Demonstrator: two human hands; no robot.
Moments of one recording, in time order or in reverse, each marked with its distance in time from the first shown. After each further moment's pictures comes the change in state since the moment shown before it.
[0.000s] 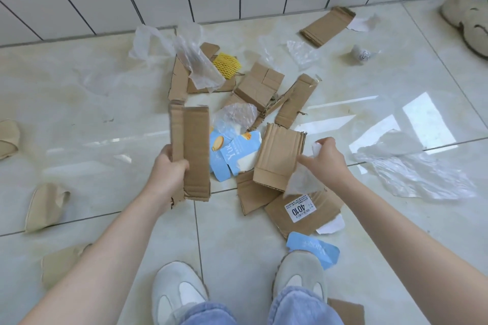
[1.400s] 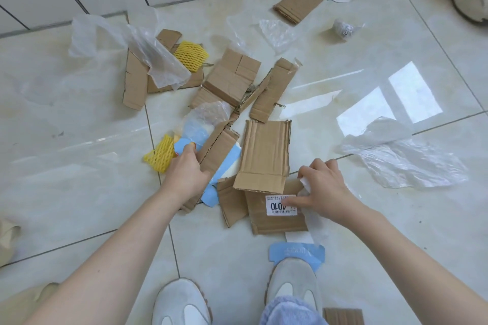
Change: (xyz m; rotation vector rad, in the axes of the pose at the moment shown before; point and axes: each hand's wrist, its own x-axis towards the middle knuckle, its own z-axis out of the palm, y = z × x) left_hand 0.040 0.005 0.087 0.911 -0.148 0.182; right_hand 0.003 0.057 -0.002 -0.571 -0.187 -0.295
